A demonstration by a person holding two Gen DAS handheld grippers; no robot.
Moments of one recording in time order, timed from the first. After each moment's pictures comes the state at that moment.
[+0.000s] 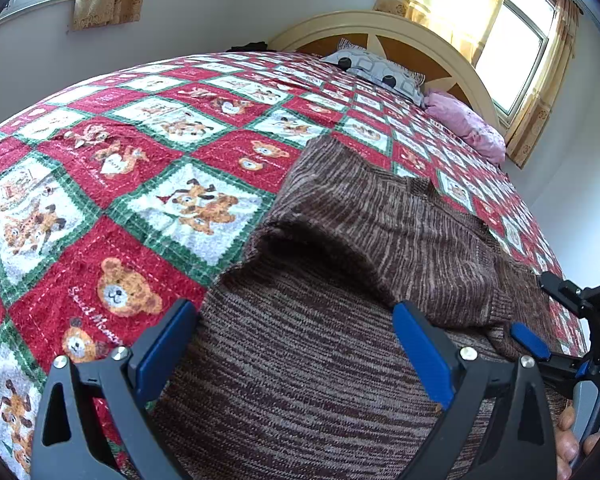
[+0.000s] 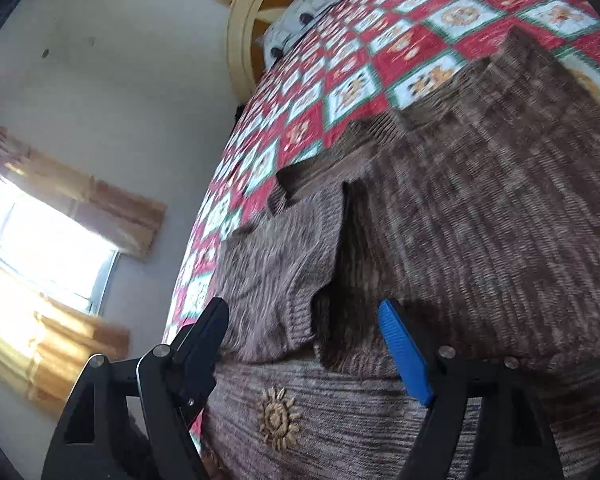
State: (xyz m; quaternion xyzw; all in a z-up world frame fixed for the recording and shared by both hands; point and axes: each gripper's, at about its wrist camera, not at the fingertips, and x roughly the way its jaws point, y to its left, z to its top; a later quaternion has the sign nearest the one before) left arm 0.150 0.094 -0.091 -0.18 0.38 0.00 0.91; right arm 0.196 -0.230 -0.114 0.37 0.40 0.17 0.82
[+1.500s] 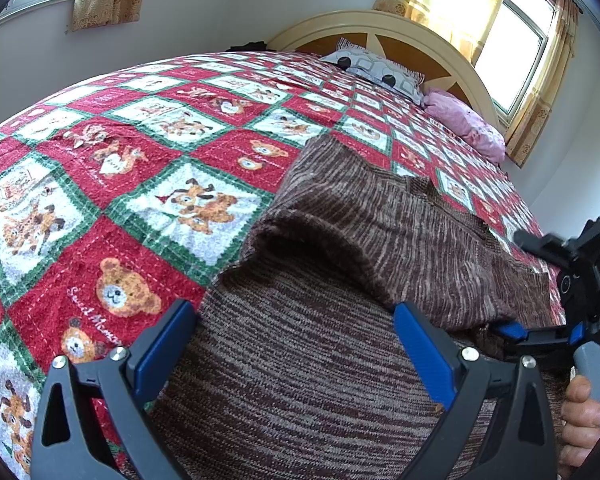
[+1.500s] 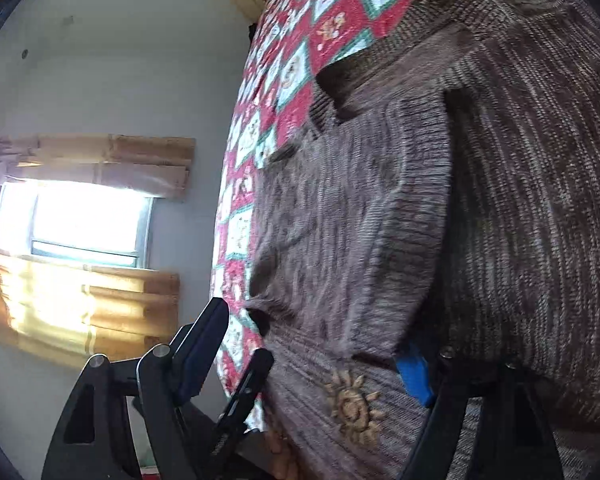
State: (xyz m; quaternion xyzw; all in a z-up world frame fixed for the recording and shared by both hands) left arm 0.150 0.093 -0.091 -0.18 0.38 0.00 0.91; right arm 0.258 -0.193 -0.135 0.44 0.49 0.28 0.70
